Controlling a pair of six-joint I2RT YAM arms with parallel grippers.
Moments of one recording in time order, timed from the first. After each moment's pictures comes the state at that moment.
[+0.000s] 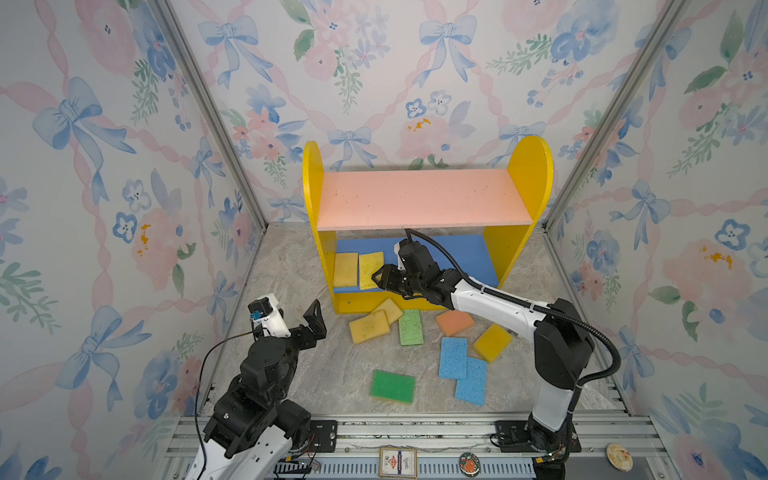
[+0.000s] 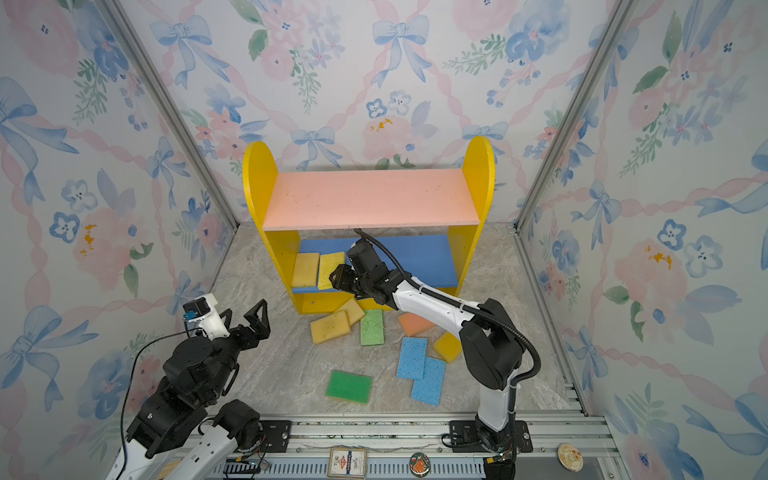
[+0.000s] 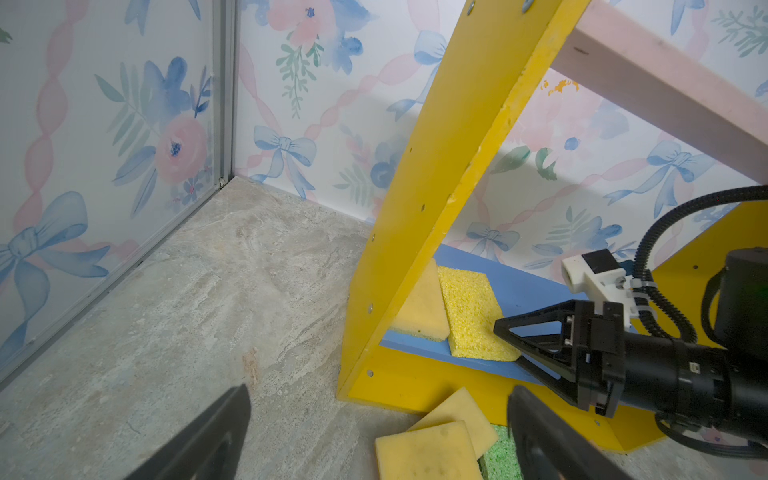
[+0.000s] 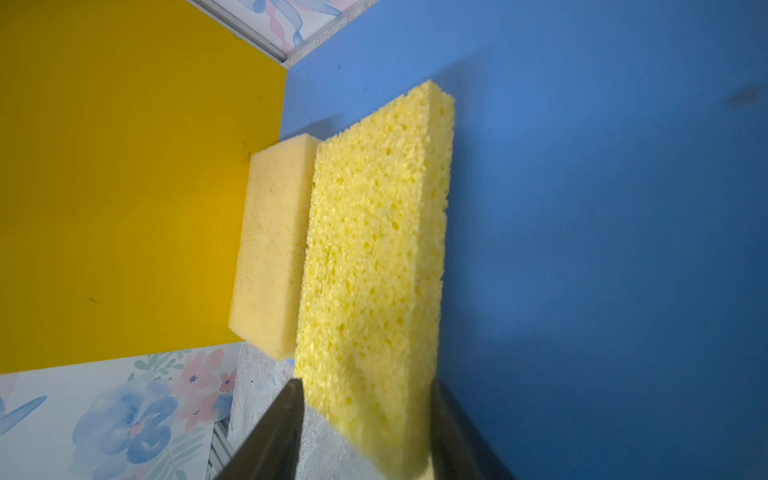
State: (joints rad) left arm -0.49 0.30 0.65 -0.57 -0.48 -0.47; right arm 0.81 1.87 1.49 -0.25 -0.10 0.87
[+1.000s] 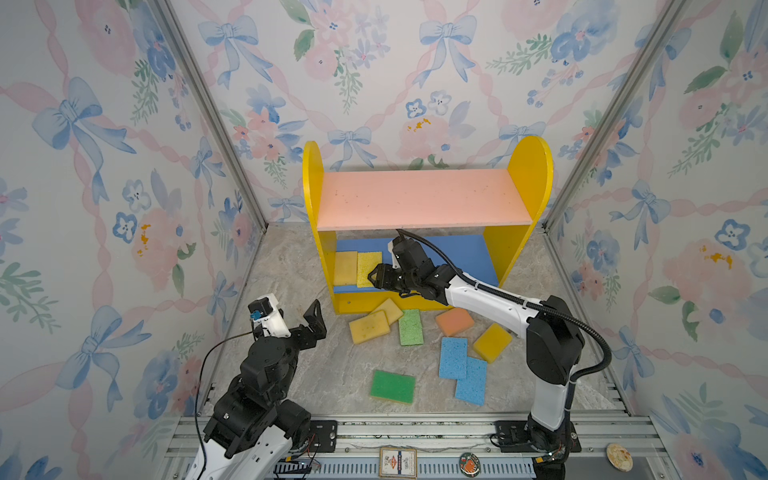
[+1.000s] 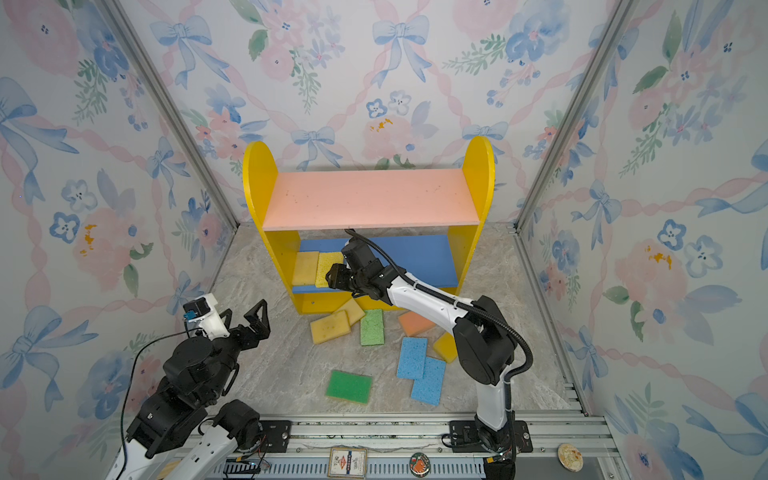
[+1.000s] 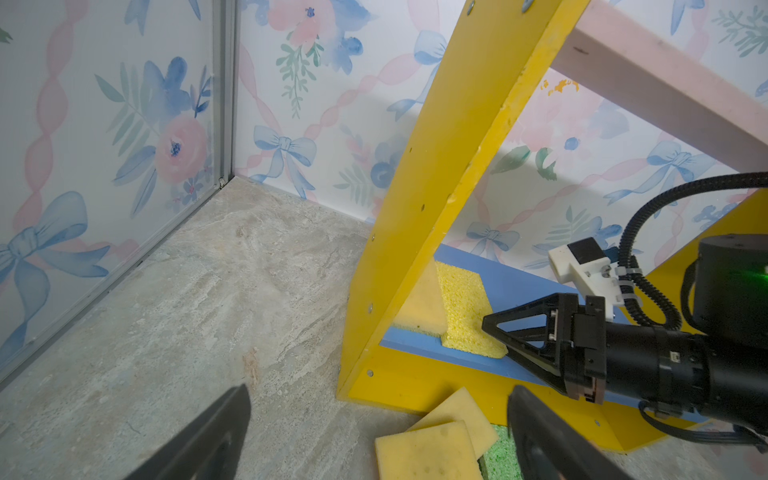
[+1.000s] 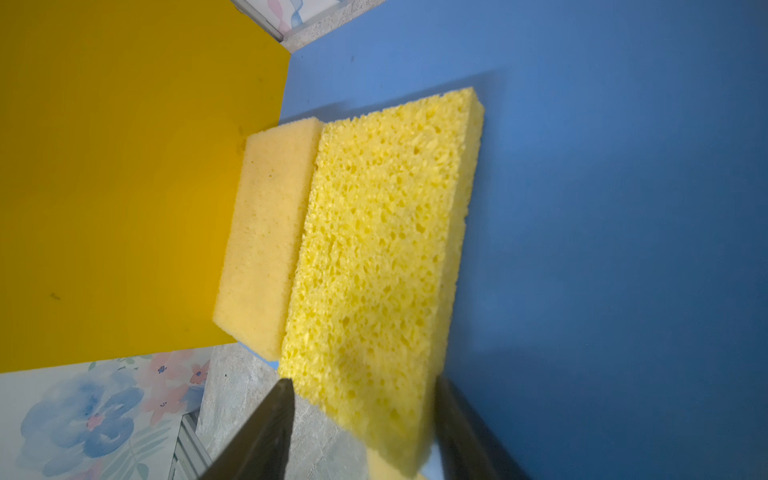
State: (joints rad) left arm -0.49 0.30 0.65 -0.57 -0.48 -0.47; right arm 0.82 1.91 1.56 -0.29 -0.10 0.80
